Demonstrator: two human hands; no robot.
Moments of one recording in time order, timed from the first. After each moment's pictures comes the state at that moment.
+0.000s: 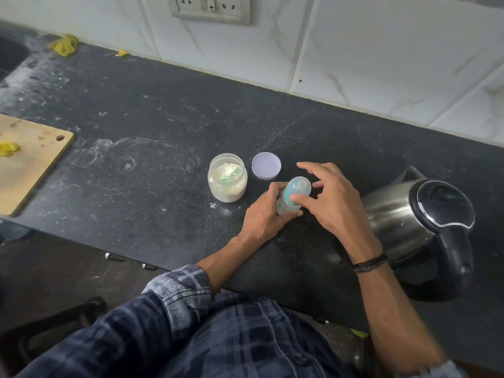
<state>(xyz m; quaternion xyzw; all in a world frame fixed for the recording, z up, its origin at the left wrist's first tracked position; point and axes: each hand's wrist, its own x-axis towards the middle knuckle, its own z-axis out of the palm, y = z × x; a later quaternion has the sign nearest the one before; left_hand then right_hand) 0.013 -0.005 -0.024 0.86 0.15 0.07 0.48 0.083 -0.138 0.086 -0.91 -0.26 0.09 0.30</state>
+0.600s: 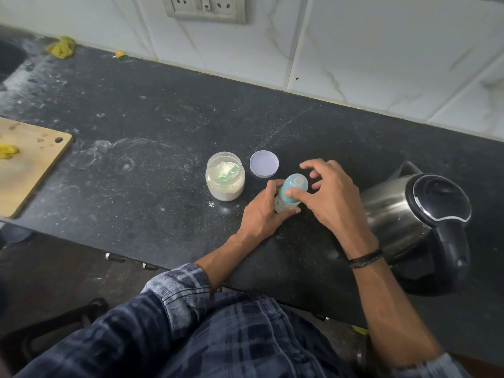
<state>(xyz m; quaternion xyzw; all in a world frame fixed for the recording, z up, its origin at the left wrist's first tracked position) 0.012 -0.005 -0.023 0.86 0.15 0.07 0.48 0.082 -0.138 0.087 -0.92 -0.24 0.06 0.29</state>
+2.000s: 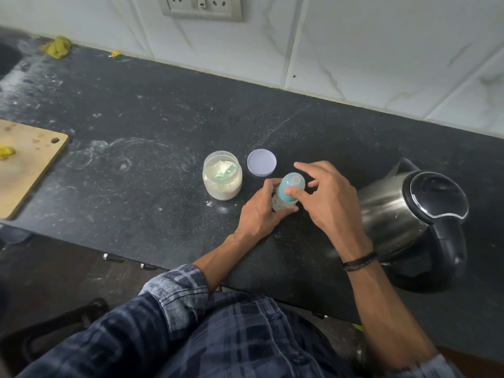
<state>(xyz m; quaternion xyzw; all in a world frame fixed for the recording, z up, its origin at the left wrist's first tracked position) 0.011 -0.006 -0.025 0.86 0.16 0.08 0.48 0.074 -0.139 0.082 -0.92 -0.23 0.04 0.31</state>
